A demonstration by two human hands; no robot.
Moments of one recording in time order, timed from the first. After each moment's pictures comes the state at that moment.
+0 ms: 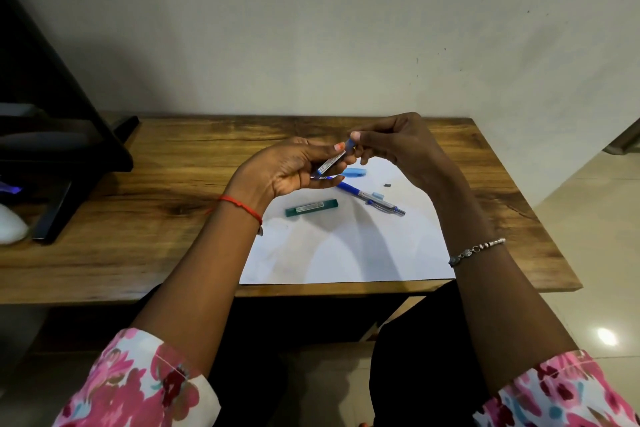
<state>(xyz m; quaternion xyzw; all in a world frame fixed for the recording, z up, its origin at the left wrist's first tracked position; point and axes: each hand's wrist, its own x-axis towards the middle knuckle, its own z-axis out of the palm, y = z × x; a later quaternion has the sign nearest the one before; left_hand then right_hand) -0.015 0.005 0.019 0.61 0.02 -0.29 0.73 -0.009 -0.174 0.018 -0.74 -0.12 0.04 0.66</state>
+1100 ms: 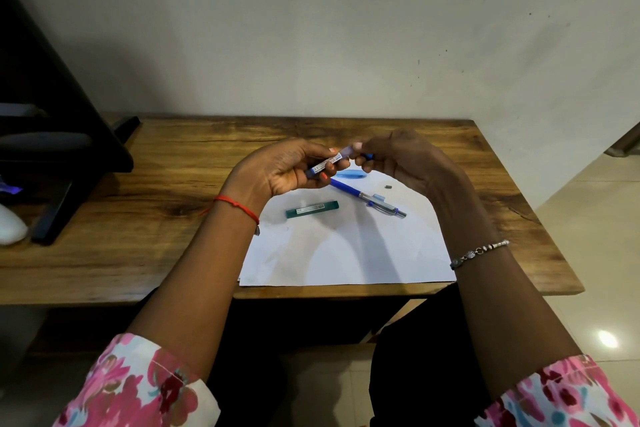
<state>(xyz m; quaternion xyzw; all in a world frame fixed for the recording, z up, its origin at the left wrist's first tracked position) -0.013 0.007 0.025 0.59 0.08 -0.31 0.74 -0.003 -0.175 0.012 -0.69 -0.03 0.16 0.70</state>
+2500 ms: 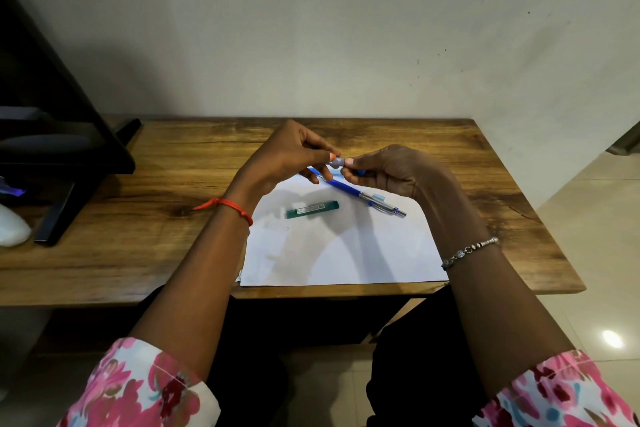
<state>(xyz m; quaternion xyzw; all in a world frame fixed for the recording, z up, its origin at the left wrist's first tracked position) -0.011 0.013 0.020 0.83 -0.11 -0.11 0.53 -0.007 -0.159 0.008 -0.62 0.12 0.25 0.74</state>
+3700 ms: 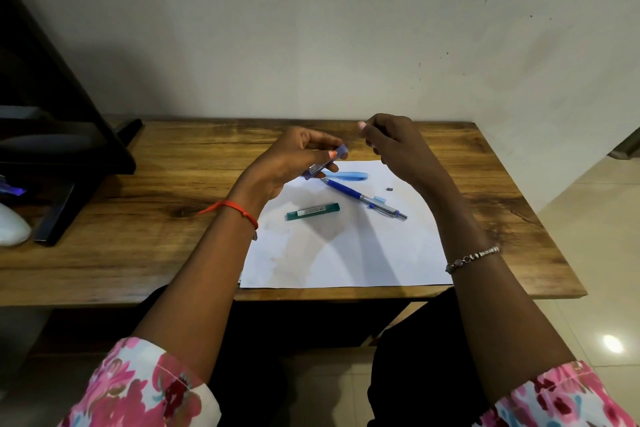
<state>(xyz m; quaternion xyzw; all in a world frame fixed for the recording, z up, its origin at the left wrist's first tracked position) -0.013 0.007 0.020 0.80 -0.08 -0.14 0.58 -0.007 -0.162 0.019 -0.88 -0.09 -0.05 0.47</state>
